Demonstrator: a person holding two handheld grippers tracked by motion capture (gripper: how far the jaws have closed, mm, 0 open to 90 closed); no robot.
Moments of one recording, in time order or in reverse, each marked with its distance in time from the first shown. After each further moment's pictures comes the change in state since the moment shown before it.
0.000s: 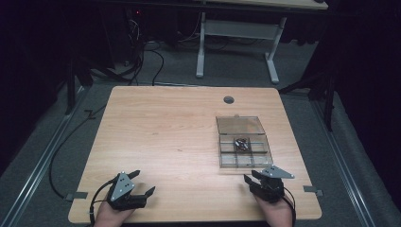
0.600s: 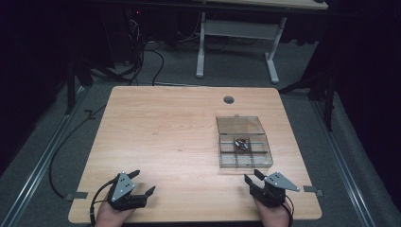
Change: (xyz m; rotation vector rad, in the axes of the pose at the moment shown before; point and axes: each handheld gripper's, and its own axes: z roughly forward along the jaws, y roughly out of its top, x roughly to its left) left arm -0.001 0.000 0.001 -0.001 0.016 0.003; right arm 0.003 -0.019 -0.004 -0.183 -0.030 0.011
